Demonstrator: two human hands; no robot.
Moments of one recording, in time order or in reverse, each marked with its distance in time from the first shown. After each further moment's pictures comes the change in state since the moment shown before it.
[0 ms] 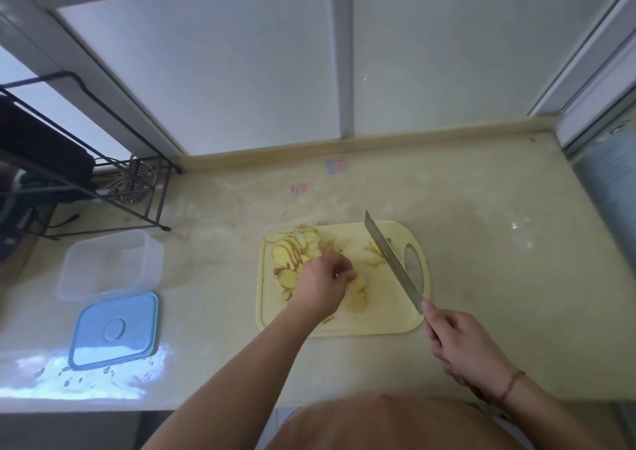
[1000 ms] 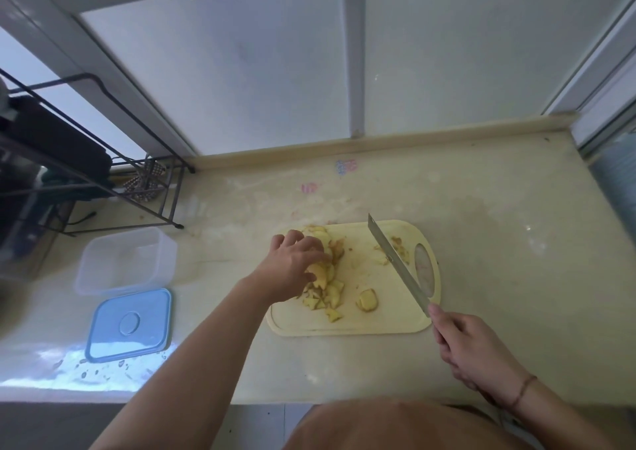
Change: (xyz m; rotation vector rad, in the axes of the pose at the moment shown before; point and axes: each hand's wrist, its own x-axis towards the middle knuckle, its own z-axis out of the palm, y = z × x) left_hand 0.026 -0.057 -0.066 0.638 -0.206 0.425; right_hand -0.003 0.000 0.005 -0.001 -0.003 0.025
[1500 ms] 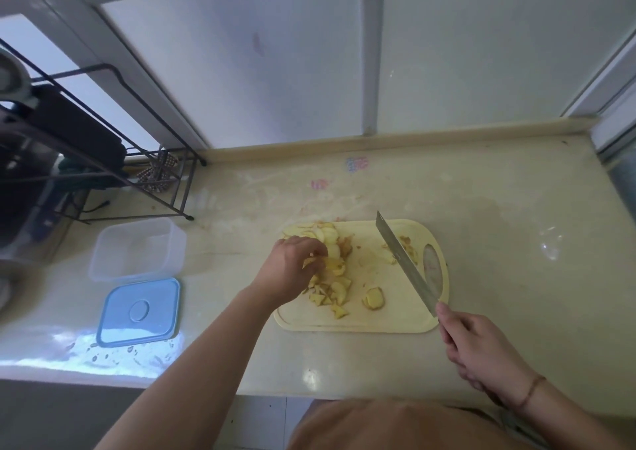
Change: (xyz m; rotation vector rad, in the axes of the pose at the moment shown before) left_hand -0.017 0.009 -0.002 -0.360 0.282 -0.127; right_hand 0.001 -0.006 -0.003 -0.020 -0.042 0.022
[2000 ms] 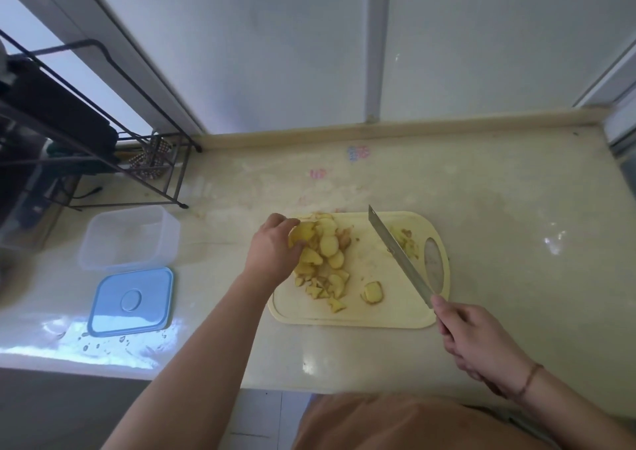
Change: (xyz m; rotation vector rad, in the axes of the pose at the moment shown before) left_hand 0.008 -0.019 0.009 0.099 0.125 -0.356; right_hand 0.010 -0.003 -0.002 -0.048 -0.037 -0.026
